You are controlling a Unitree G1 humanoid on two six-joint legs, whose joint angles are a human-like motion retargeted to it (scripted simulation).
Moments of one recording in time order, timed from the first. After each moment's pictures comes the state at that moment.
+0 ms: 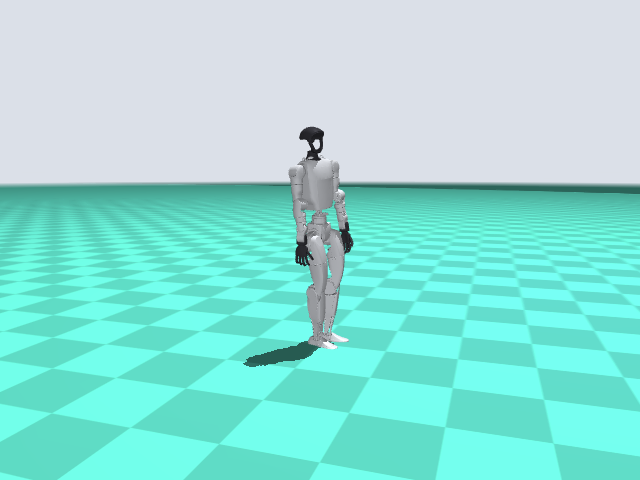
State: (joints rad) left arm -0.01 0.07 0.30 1.50 0.19 0.04 -0.11; right arm -0.02 -0.12 0.02 1.44 -0.41 0.19 0.14; waist -0.24 0.09 -0.10; left_leg -0.09 0.01 0.34 0.10 -0.07 0.05; right_leg -0.08 0.11 -0.12 0.08 -0.06 -0.10
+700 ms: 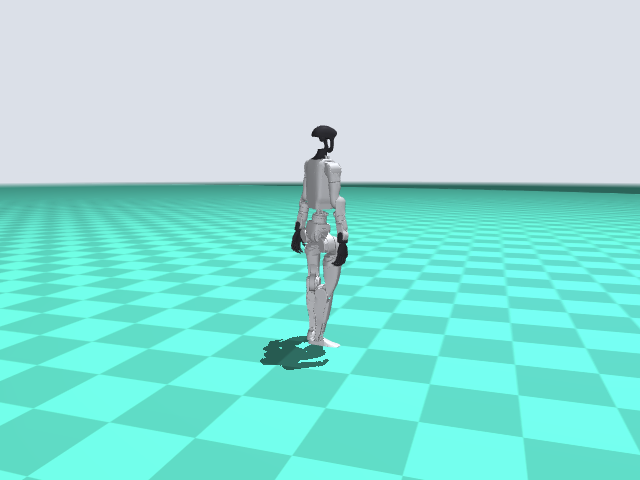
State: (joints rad) left arm 0.10 0.10 0.49 1.63 0.11 0.05 -0.04; right arm -0.05 -0.20 0.02 1.44 -0.43 0.21 0.15; waist -0.07 -0.05 -0.05; left_leg -0.09 0.13 0.90 0.19 -0.17 0.06; right_leg 0.00 -0.11 -0.87 0.04 -0.21 0.00
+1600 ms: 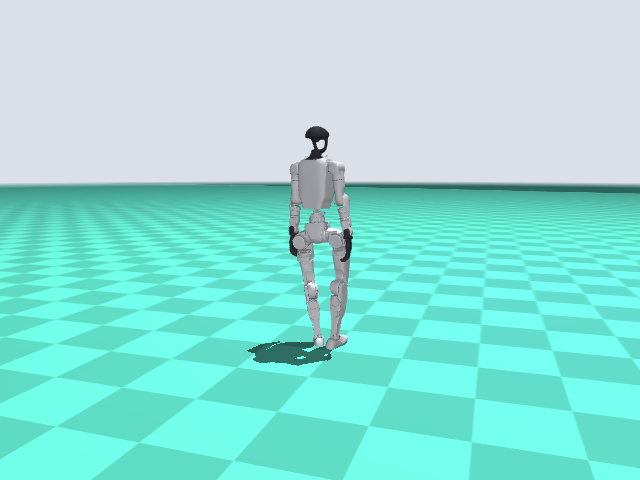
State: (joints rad) left arm -0.02 0.10 0.33 1.57 0.22 0.07 -0.12; right arm -0.03 -0.13 0.01 1.45 -0.40 0.17 0.12; waist -0.23 0.10 -0.04; left_leg -0.11 0.03 0.45 -0.04 0.00 0.06; right_leg -0.25 0.08 -0.17 0.33 -0.24 0.10
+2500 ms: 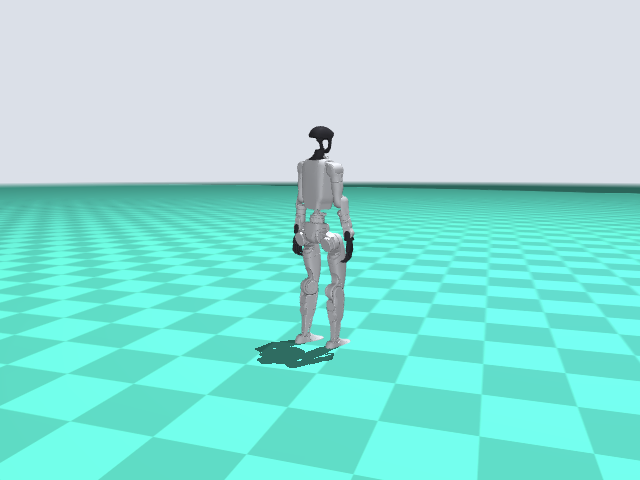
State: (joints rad) left arm 0.05 0.03 0.35 1.59 0.19 0.05 -0.08; right arm -0.09 -0.15 0.03 1.36 -0.46 0.15 0.21; waist -0.08 0.02 -0.07; left_leg -0.16 -0.10 -0.07 0.22 -0.10 0.04; right_leg -0.24 0.04 0.10 0.15 -0.01 0.07
